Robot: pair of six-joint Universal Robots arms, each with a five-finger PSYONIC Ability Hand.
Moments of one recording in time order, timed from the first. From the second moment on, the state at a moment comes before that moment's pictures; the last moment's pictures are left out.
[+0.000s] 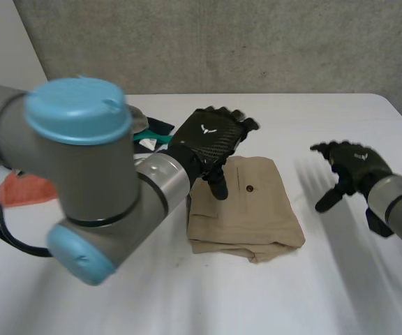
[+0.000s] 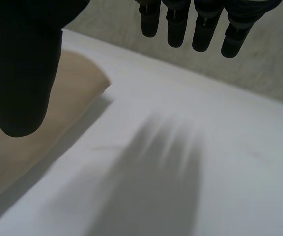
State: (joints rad) left arm 3.98 -2.04 -1.18 3.08 -1.41 3.33; right arm 1.73 -1.23 1.65 -0.06 1.35 3.02; left_hand 0.19 0.21 0.21 0.20 0.05; right_hand 0.21 0.20 0.21 0.21 0.05
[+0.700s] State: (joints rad) left arm 4.03 -1.86 -1.40 3.14 -1.14 3.23; right arm 1.82 -1.06 1.69 -0.19 1.16 3.13; left_hand 0.19 0.21 0.21 0.20 0.05; right_hand 0.96 1.12 1.10 1.17 0.89
